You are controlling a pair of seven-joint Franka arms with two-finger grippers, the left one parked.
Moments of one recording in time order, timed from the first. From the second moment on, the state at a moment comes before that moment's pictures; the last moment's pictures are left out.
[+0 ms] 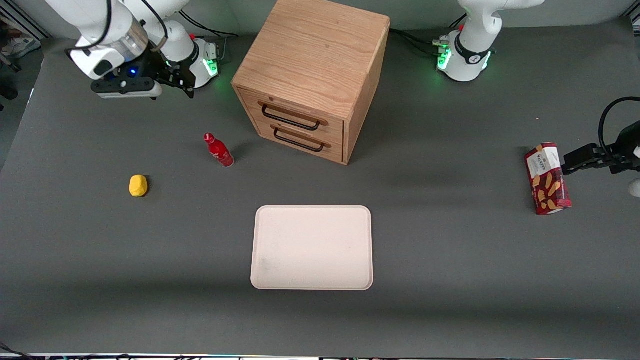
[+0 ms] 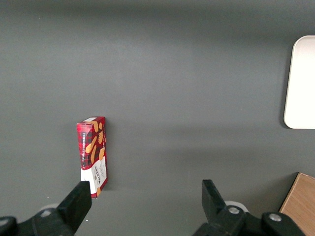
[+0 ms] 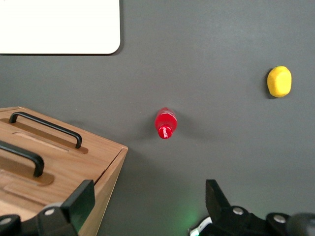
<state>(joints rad) 0.54 -0.39 -0.11 -2.16 -0.02 1.75 0.45</state>
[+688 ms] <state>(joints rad) 0.54 -0.31 -0.11 -2.43 -0.04 2.14 0.45</state>
